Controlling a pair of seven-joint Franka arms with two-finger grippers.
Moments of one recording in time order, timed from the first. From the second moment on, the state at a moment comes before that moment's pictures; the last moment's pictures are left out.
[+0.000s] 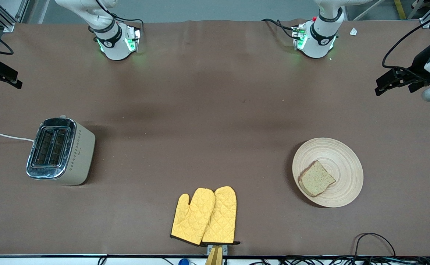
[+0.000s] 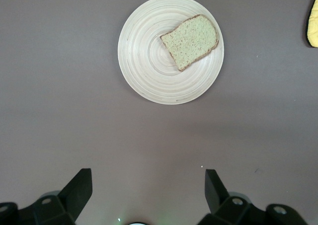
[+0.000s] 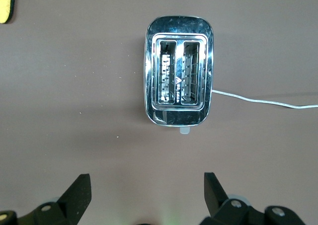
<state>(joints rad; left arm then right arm) 0.05 0.00 -0.15 -1.53 0.00 1.49 -0.17 -0.04 -0.09 -0.07 -1.61 -0.02 1.49 -0.09</state>
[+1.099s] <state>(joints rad) 0.32 0.39 -0.06 -1.39 -0.31 1.75 0.12 0.00 -0.10 -0.06 -1.62 -0.01 1.49 -0.09</state>
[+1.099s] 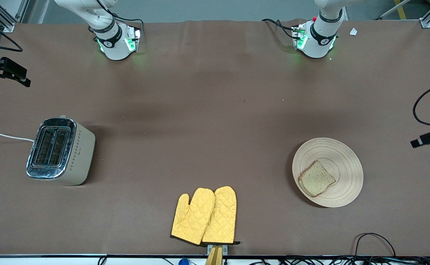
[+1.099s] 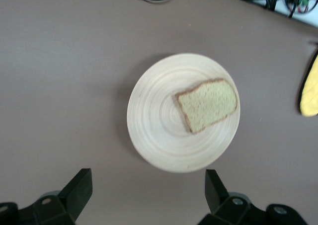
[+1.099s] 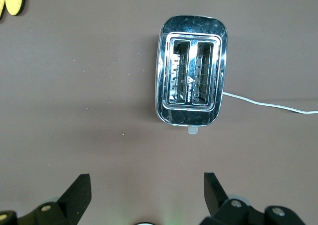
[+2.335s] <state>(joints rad) 0.44 0.89 -0.07 -1.38 -0.88 1.88 0.55 0.01 -0.10 -0.05 -1.62 -0.01 1.44 -0.11</state>
